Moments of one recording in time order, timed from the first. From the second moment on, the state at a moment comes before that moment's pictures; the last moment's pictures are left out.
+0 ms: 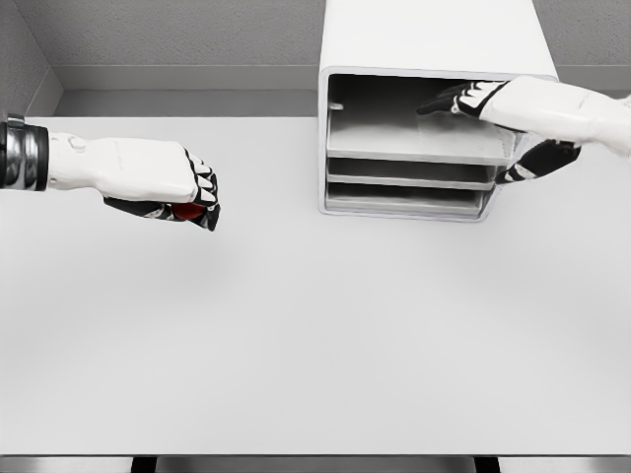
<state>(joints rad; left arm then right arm) -1.07 0.97 -1.06 -1.64 -0.12 -0.61 -0.61 -0.75 -0.95 0.56 -1.74 0.01 -0.30 0.61</state>
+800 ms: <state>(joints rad) -1.07 0.99 -1.04 -1.65 -0.12 -0.61 -0.61 -0.73 -0.85 0.73 -1.60 -0.10 -0.32 0.54</state>
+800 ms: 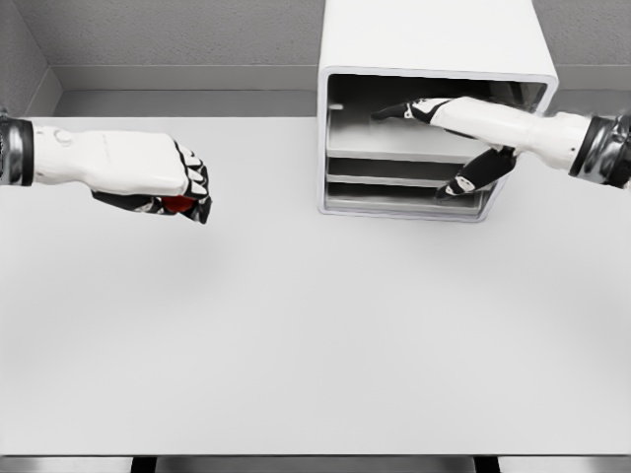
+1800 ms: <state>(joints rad) -1.07 0.99 -1.05 -1.64 -0.12 -0.61 -0.61 -0.79 -0.84 0.68 -1.66 0.04 -0.27 0.61</state>
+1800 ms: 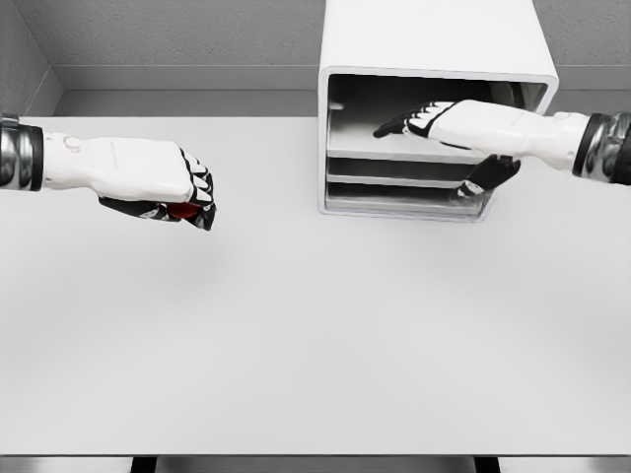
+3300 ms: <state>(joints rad) -1.07 0.99 -1.05 -1.64 -0.12 -0.61 -0.61 -0.72 -0.89 0.75 -1.61 0.23 -0.34 0.60</state>
